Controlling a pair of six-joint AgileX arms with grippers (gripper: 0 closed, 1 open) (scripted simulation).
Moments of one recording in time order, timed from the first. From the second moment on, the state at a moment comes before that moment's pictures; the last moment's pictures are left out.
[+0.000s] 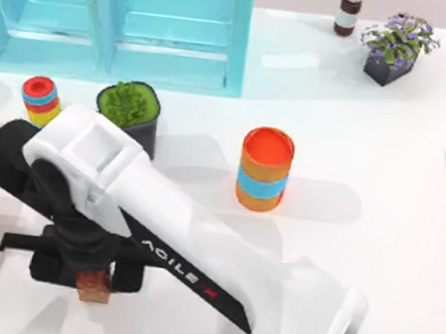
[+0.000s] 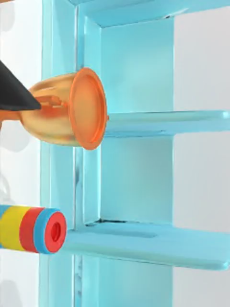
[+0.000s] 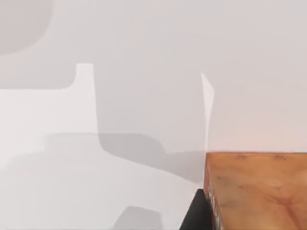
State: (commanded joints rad) left arm 0.00 0.00 0.00 0.00 0.00 0.00; right arm 1.07 3.19 3.50 -1.88 0.02 1.09
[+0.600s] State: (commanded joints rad) left arm 0.00 0.00 0.00 0.00 0.00 0.00; right arm 1.08 3.18 3.50 -1.83 0.01 1.09
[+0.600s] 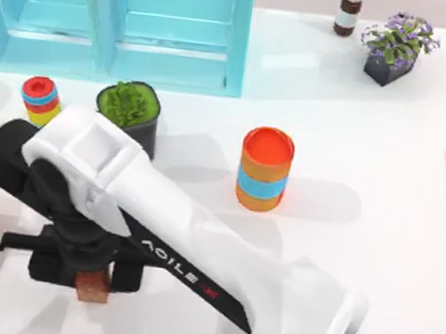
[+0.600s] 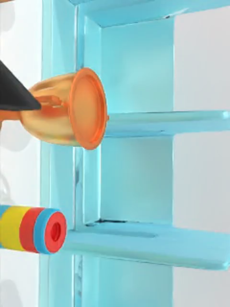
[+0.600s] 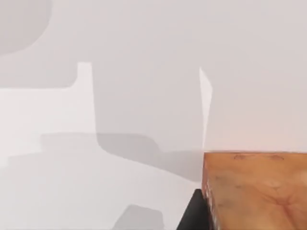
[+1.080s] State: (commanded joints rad) left arm 0.00 0.00 0.00 0.00 0.00 0.00; right arm 1.06 2.97 3.18 -1.72 0.00 1.07
